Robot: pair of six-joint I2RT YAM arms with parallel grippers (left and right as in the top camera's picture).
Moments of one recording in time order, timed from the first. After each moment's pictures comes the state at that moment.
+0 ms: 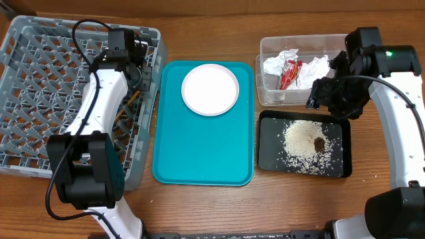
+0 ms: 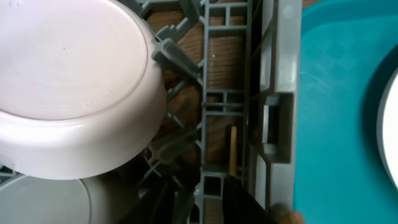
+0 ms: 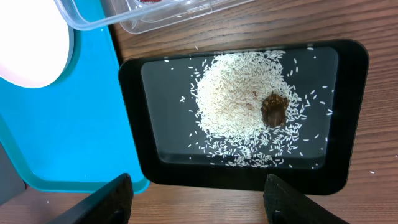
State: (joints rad) left arm 0.01 1.92 1.50 -0.70 -0.10 0.16; right arm 0.01 1.67 1.65 -1.46 -0.20 0.23
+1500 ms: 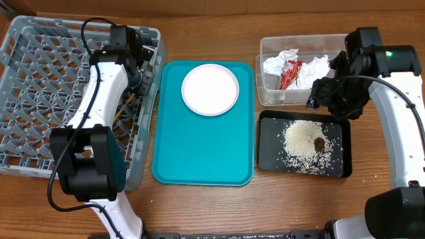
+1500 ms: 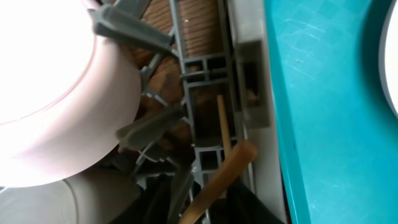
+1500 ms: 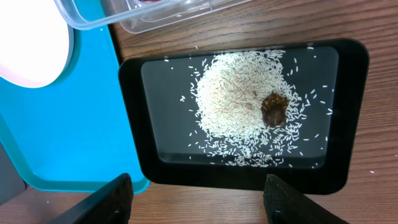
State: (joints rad) left arm 0.01 1.98 1.60 -0.86 -0.08 0.33; right arm 0.01 1.67 1.65 -1.46 -0.20 0.23
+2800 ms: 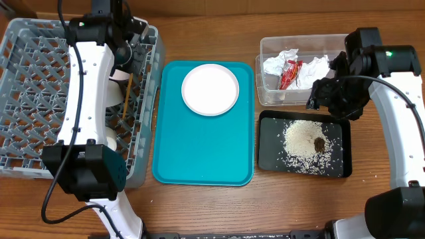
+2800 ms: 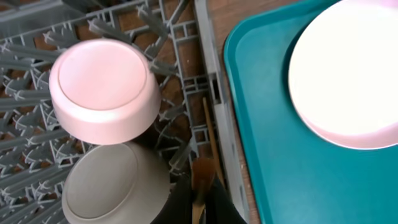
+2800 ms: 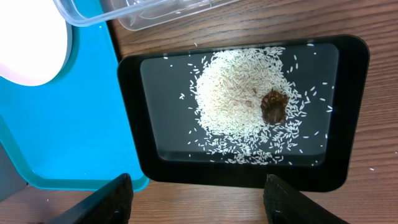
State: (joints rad) left arm 0.01 1.98 2.05 -1.27 0.01 0.30; right arm 0.01 1.67 1.65 -1.47 -0.20 0.23
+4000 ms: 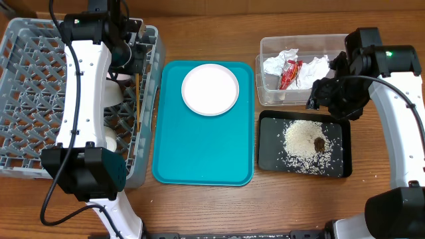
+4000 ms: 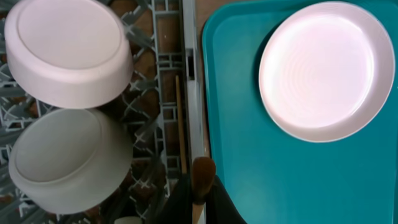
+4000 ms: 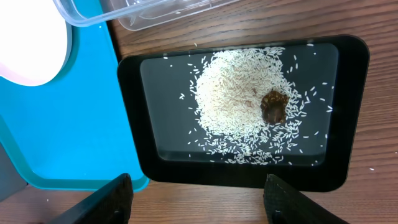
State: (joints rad) left arm 0.01 1.98 2.10 -1.39 0.08 0.13; right arm 0.01 1.67 1.65 -1.47 -0.20 0.23
